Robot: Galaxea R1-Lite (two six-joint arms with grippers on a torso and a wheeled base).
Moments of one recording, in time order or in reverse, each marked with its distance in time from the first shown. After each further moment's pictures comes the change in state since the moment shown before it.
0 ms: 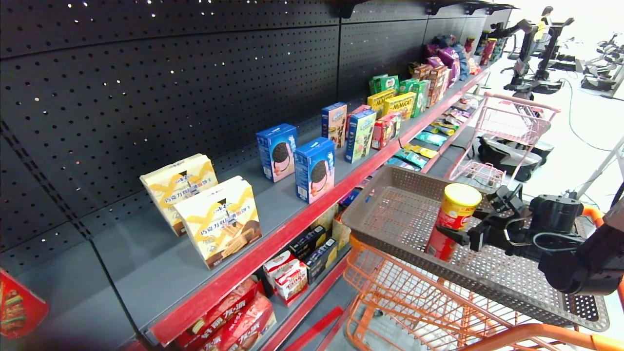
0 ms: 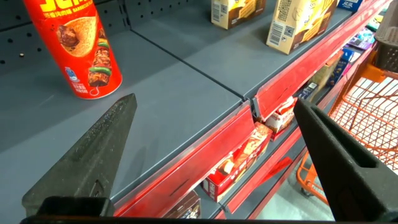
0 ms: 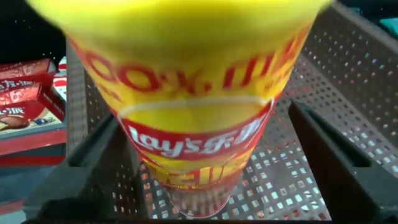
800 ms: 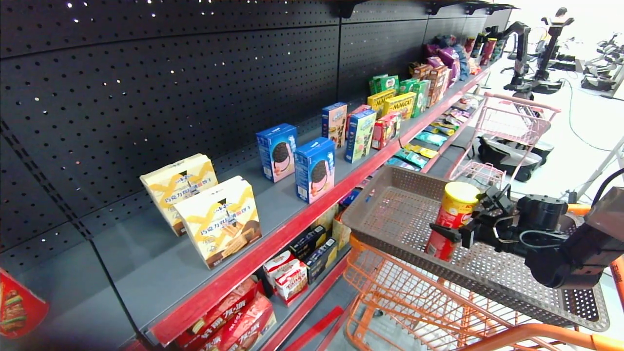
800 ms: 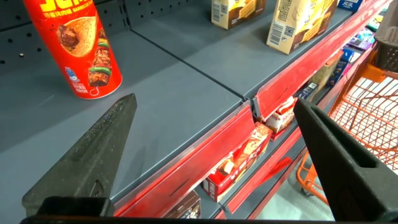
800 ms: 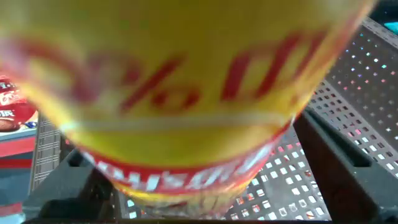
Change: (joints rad) left arm 0.000 0.000 0.000 0.000 0.000 0.000; right arm 0.008 0.084 -0.104 0.009 0.004 0.004
